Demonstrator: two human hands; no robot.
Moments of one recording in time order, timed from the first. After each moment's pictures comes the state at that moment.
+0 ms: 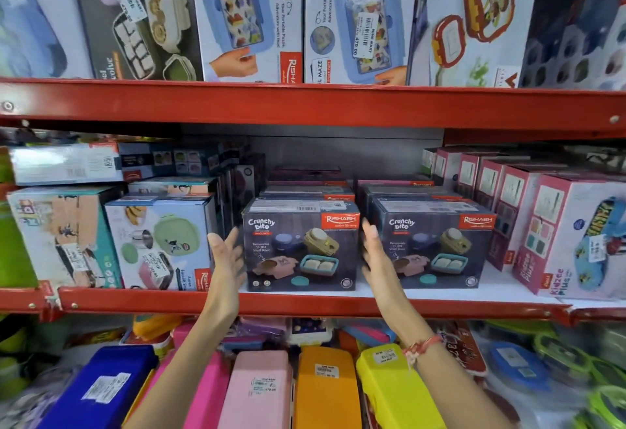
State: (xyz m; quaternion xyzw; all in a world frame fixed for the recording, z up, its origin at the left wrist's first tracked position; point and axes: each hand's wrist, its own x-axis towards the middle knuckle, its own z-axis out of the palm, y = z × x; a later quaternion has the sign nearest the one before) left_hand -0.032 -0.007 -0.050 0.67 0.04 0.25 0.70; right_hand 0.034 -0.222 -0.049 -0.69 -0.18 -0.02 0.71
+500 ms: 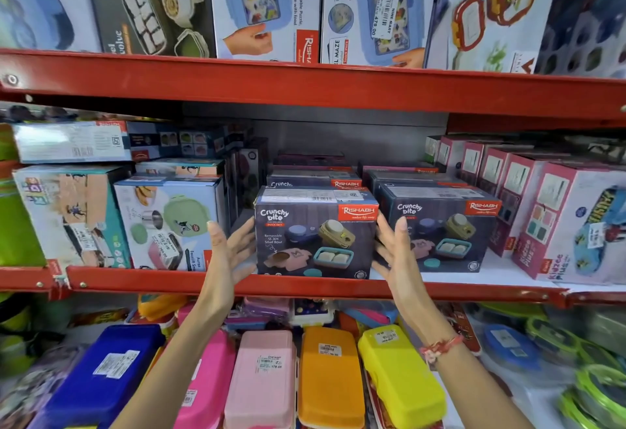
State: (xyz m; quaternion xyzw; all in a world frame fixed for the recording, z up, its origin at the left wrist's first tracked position) left_hand -0.053 0.007 -0.055 0.69 0.00 0.22 0.69; right_hand 0.012 -0.232 -0.051 -0.66 -0.16 -0.03 0.74
